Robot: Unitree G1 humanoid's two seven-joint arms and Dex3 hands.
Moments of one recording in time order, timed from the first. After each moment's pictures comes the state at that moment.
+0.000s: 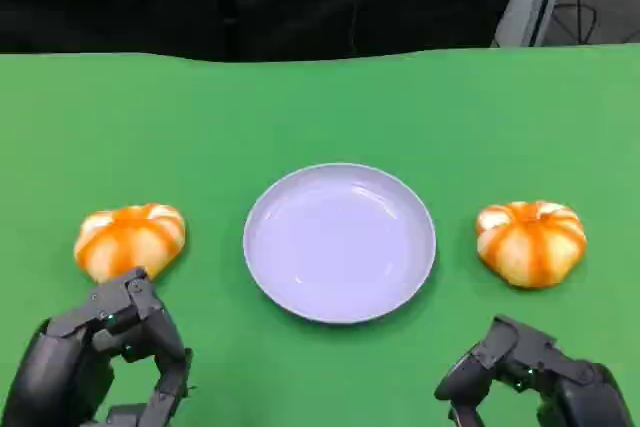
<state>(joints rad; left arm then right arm) 0.32 0.11 0.07 -0.15 -0.20 -0.42 -0.32 0.48 0.00 0.24 -0.31 -0.19 -0.44 -0.03</state>
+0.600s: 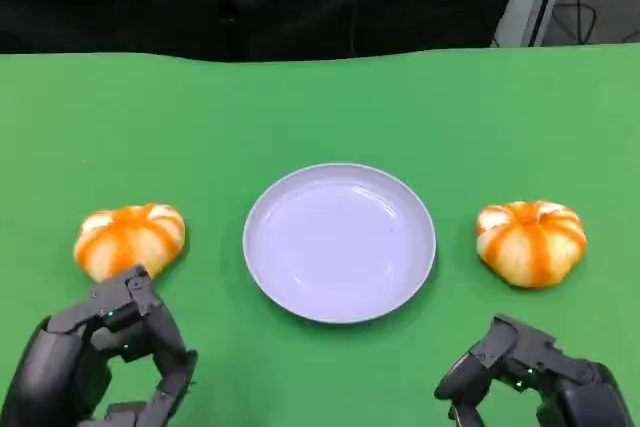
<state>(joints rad) 0.33 0.12 0.08 -0.20 -0.18 -0.32 -0.31 0.48 0.00 0.24 -0.31 -0.19 -0.44 -0.03</state>
